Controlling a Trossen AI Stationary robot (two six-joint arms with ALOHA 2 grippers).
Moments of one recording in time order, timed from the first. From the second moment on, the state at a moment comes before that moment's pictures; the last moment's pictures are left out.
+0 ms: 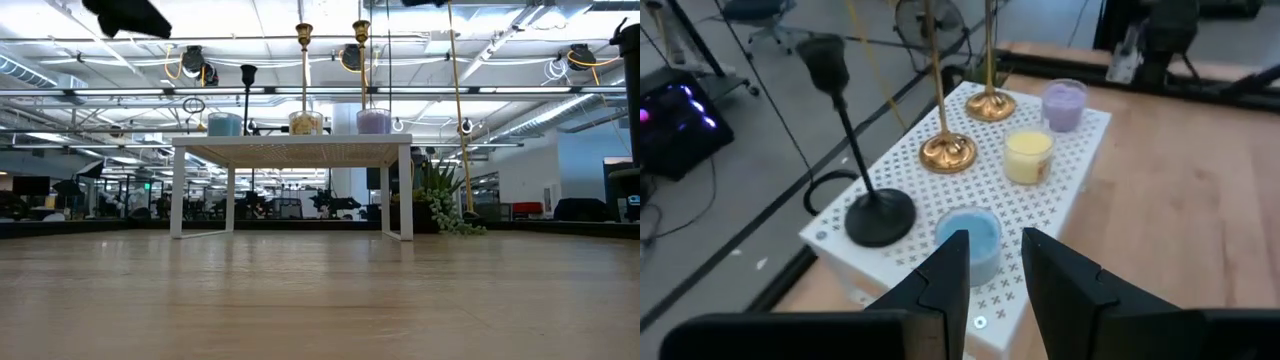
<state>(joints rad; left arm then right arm) -0.05 0.65 0.90 -0.71 -0.45 -0.17 0.14 1.18 1.20 -0.61 0.15 -0.14</state>
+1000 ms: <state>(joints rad) -0.05 0.43 0.39 -0.15 -0.03 0.15 0.16 0.36 0.33 -0.13 0.15 -0.12</state>
